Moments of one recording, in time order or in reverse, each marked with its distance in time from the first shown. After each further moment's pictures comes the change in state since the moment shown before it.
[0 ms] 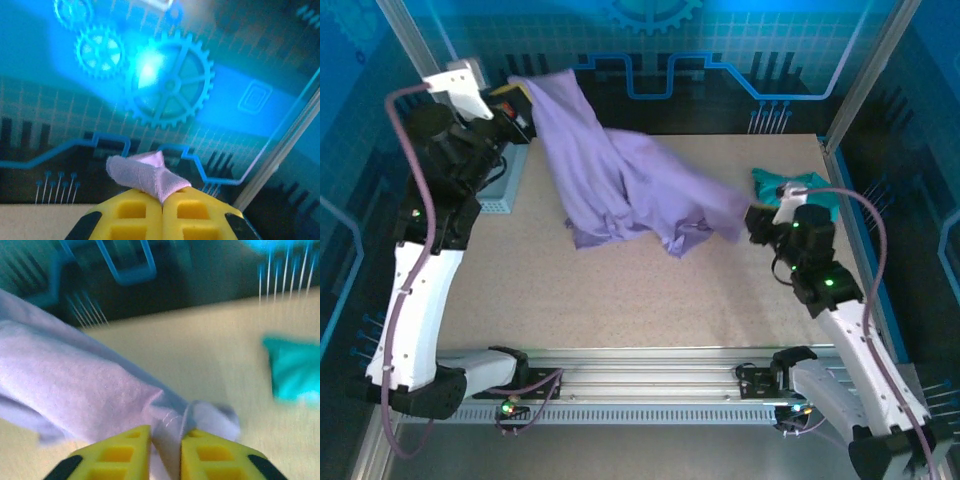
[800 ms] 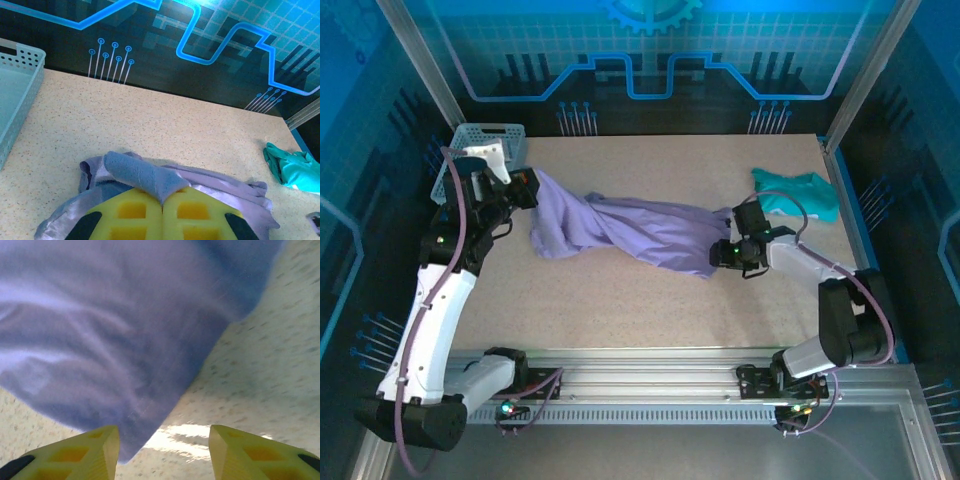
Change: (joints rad) left arm 0.115 -0.174 -0.442 -0.144 0.067 0.008; right arm 0.057 0.649 0.048 -0.131 -0.110 0.033
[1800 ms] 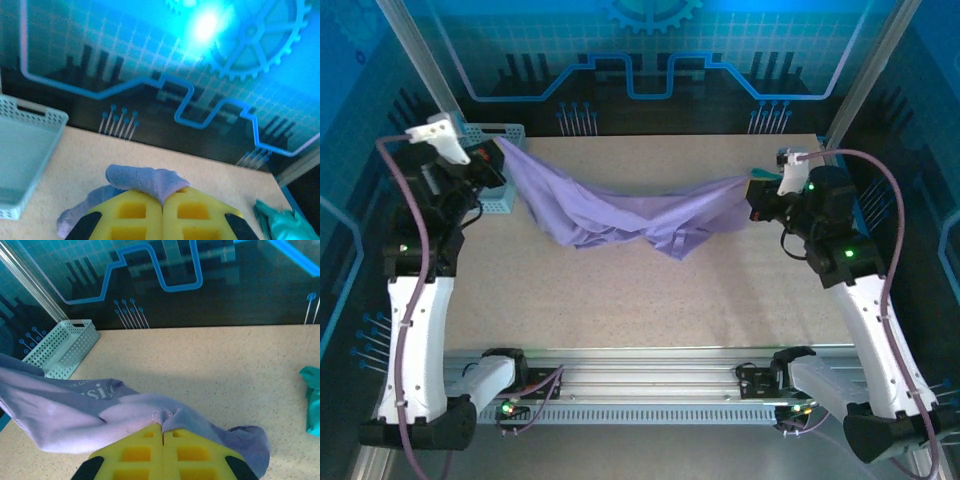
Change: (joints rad) left arm 0.148 -0.016 0.241 -0.033 0.021 -0.029; right arm -0.092 -0.505 0.389 -0.089 -0.085 -0.116
